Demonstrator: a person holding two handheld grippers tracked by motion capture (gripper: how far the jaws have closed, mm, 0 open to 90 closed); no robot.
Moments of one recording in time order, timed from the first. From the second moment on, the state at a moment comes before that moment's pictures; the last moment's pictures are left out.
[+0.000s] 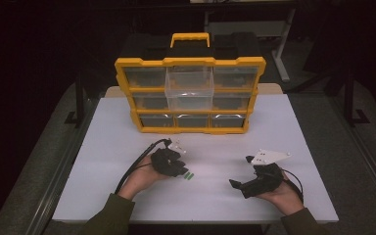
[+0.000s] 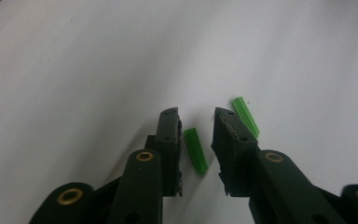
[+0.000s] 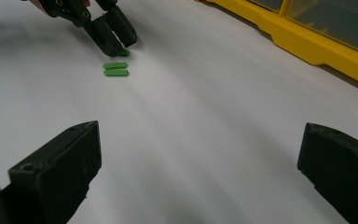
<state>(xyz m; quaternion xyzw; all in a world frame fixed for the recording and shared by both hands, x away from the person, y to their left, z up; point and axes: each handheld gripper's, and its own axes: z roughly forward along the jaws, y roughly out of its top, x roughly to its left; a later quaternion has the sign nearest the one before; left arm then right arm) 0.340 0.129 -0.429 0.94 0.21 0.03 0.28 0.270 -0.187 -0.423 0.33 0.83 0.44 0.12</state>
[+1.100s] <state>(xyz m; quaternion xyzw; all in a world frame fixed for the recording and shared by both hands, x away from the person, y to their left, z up) 0.343 0.141 -0.425 0.93 0.23 0.02 0.28 0.267 -0.185 -0.429 0.32 0.84 0.43 0.12</state>
